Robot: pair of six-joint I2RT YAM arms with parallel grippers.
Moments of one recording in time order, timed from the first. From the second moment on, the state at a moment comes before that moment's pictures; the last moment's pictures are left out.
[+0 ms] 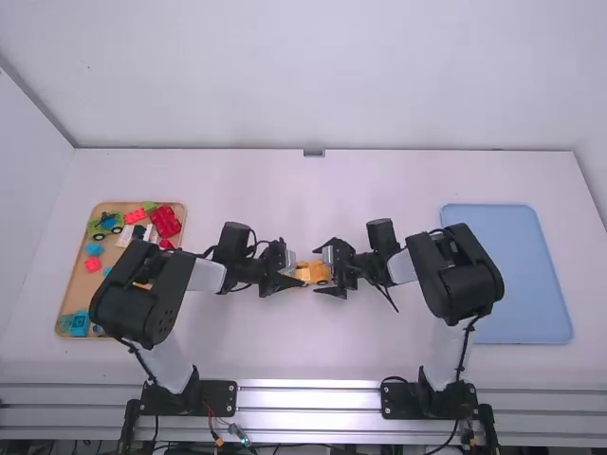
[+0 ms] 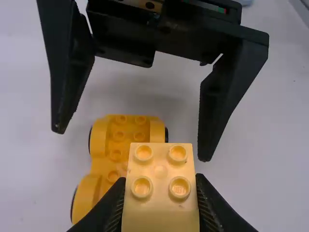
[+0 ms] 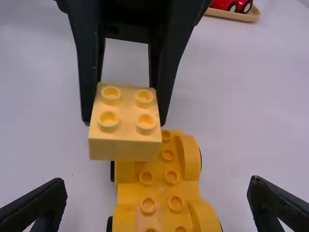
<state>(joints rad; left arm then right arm) -0.23 1.80 0.59 0.30 0.97 0.77 0.30 2.02 0.69 0.39 -1.07 -1.04</state>
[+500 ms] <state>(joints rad) -0.23 1.83 0.63 0.30 0.96 0.79 0.31 2.12 0.74 0.41 -1.06 -0.95</state>
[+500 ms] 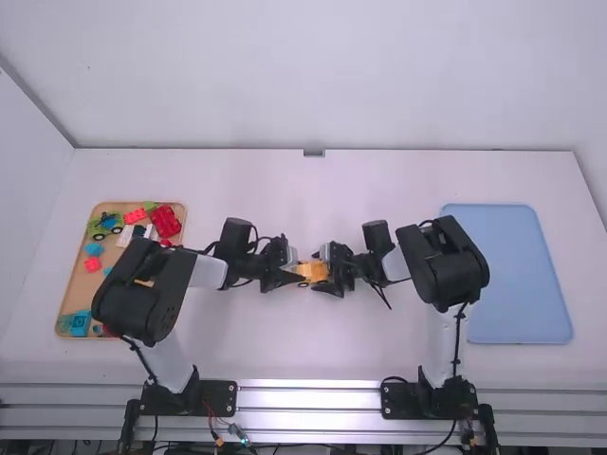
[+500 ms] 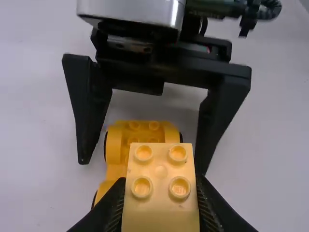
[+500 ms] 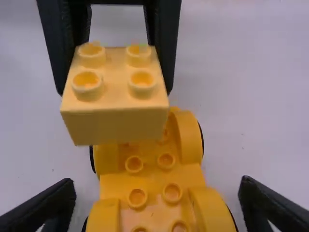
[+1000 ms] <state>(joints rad) -0.23 1.89 0.69 0.29 0.94 0.83 0.31 2.12 0.76 0.35 -1.06 -0.97</state>
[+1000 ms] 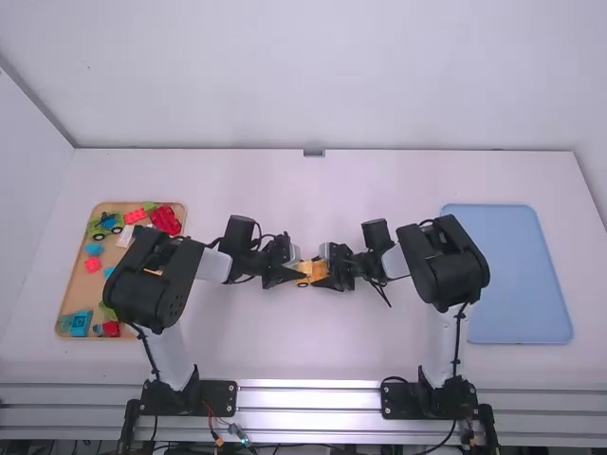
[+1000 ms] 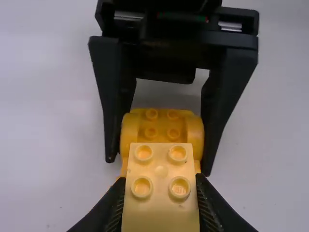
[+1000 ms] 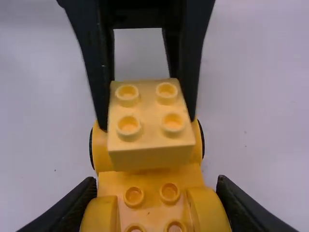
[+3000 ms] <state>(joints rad) -0.23 1.89 0.73 0.15 0.94 0.96 0.30 2.12 0.77 0.34 -1.06 -0.97</state>
